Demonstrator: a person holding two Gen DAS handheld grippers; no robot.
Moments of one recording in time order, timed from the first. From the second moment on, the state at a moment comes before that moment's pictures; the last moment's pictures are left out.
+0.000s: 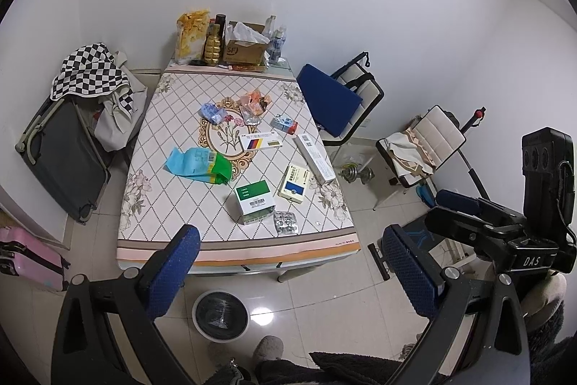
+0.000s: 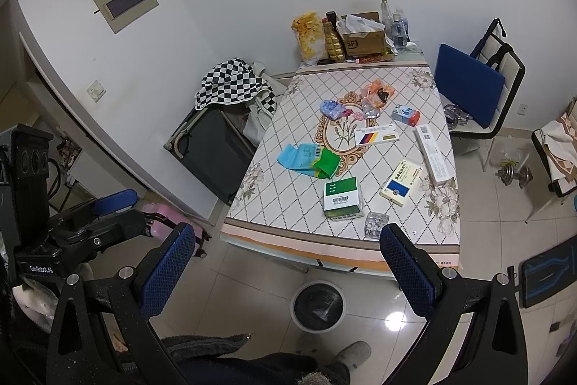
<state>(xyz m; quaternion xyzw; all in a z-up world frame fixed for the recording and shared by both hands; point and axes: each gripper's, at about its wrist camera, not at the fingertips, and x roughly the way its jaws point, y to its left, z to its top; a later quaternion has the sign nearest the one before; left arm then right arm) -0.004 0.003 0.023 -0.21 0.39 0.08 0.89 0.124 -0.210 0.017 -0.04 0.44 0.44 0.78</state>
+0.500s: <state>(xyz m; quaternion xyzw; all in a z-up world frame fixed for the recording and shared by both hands) -0.005 0.004 0.021 -0.21 0.39 0.08 0.89 0.120 -0.207 0.017 -0.04 0.44 0.44 0.78</state>
